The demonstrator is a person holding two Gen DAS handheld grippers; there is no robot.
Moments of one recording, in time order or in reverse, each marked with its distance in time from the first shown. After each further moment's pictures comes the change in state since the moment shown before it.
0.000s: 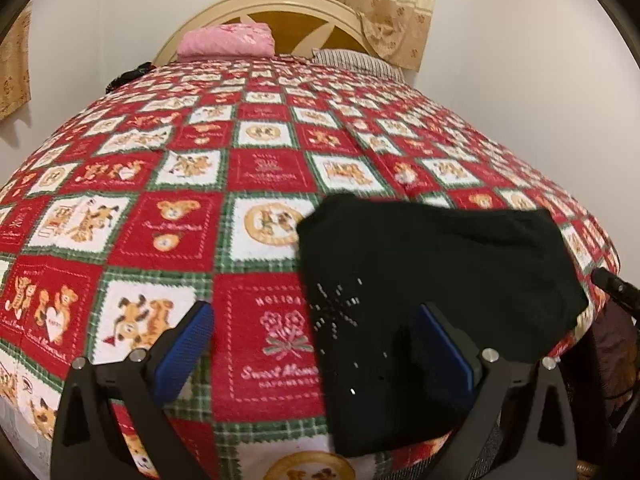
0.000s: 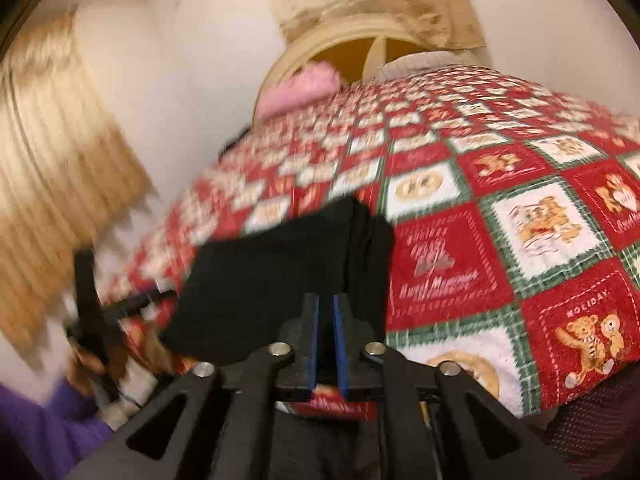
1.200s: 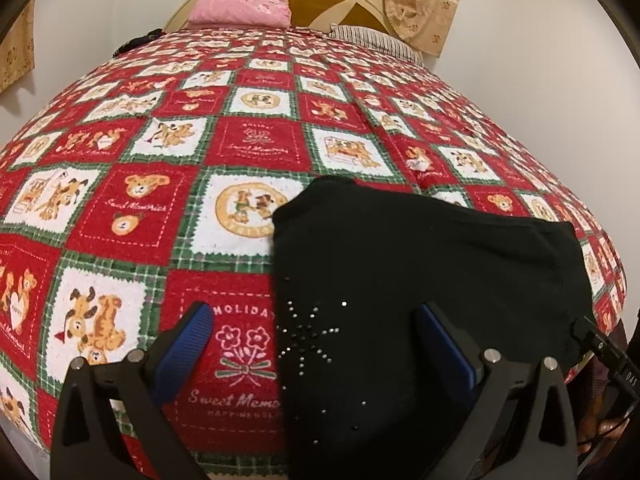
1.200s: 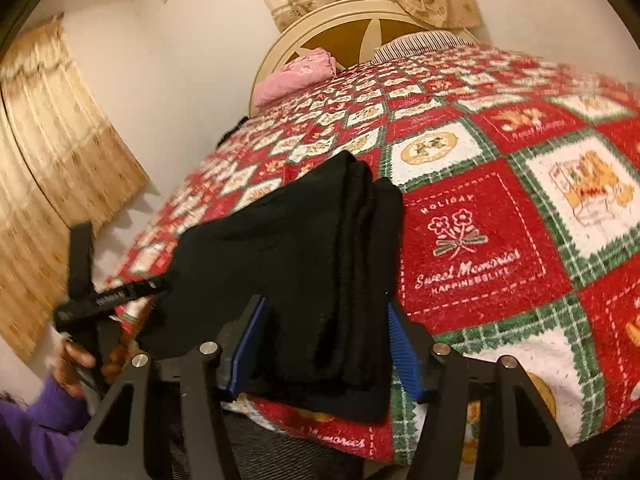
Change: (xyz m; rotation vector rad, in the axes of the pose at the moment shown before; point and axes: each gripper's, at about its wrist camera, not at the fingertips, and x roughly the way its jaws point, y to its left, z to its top) left arm 0.038 -0.014 0.006 -0.073 0.106 0.019; right arm 0.058 0.004 -0.021 -0.076 0.069 -0.044
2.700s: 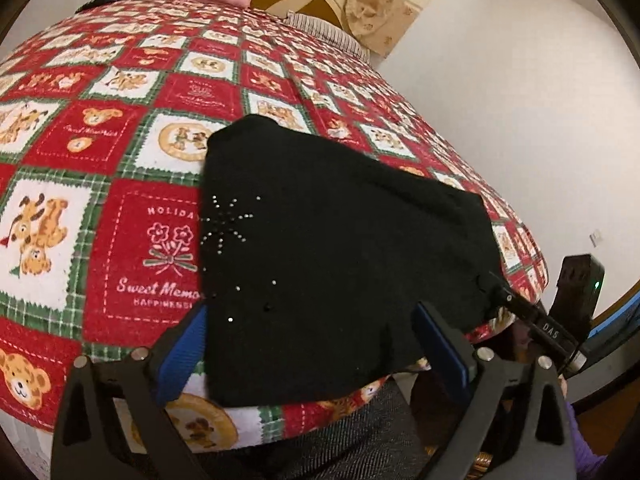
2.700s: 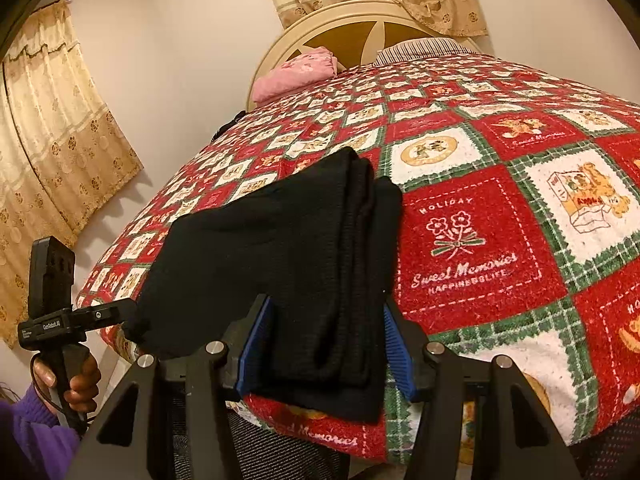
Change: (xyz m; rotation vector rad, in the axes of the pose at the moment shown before) left arm -0.022 -0.001 -0.035 -0.080 0.057 -0.328; right arm 0.000 -0.005 -0.003 -0.002 -0.002 -0.002
